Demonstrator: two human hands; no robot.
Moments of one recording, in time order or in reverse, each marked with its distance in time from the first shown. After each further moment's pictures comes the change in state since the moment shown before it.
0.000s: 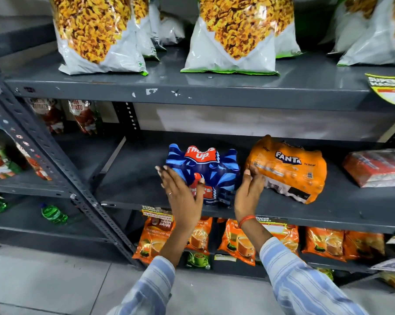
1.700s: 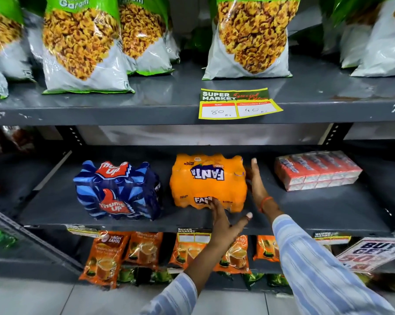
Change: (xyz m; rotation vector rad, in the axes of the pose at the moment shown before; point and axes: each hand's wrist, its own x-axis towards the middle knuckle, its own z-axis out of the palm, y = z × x) left_hand -0.111 0.190 0.200 -0.331 -0.681 -0.254; right_hand 0.166 -0.014 -0.226 -0.109 -0.386 0.441
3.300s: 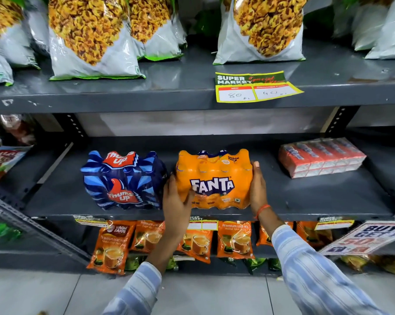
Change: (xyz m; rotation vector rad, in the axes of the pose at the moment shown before) left_hand -0.006 -0.034 -0.115 0.234 0.545 0.263; right_hand 0.024 0.082 0.022 0.124 0.167 -0.017
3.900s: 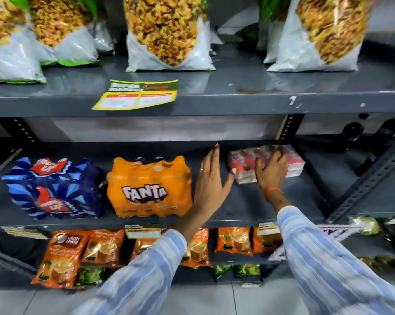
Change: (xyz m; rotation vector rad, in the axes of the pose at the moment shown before) left_hand -0.013 0.151 0.170 0.133 -0.142 0.426; right_hand 0.070 -0.090 -0.166 -0.784 0.529 -0.605
